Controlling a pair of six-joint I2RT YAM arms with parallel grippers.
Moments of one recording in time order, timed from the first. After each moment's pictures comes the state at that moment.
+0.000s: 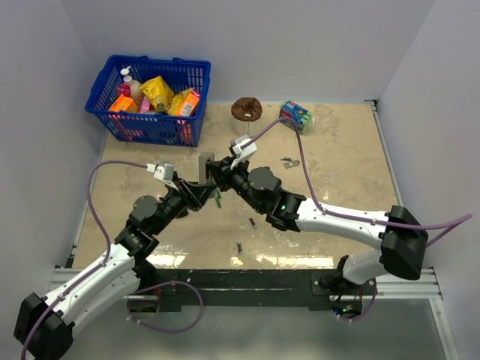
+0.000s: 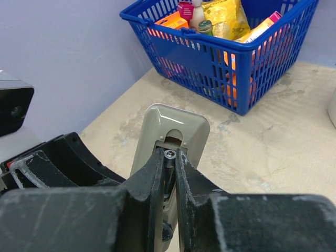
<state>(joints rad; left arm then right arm) -0.60 0.66 0.31 0.39 0.07 -0.64 1.08 1.43 0.99 0.44 0.38 0.27</state>
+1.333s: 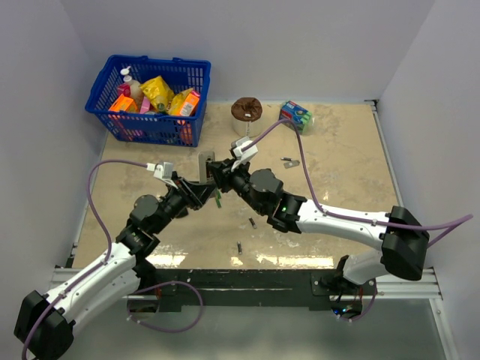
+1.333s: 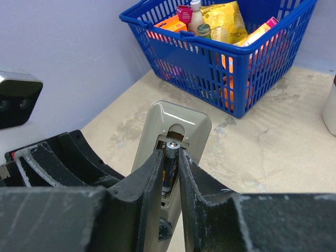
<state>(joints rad) -0.60 0.68 0.31 0.42 0.09 -0.70 1.09 1.42 0.97 0.47 0.39 0.24</state>
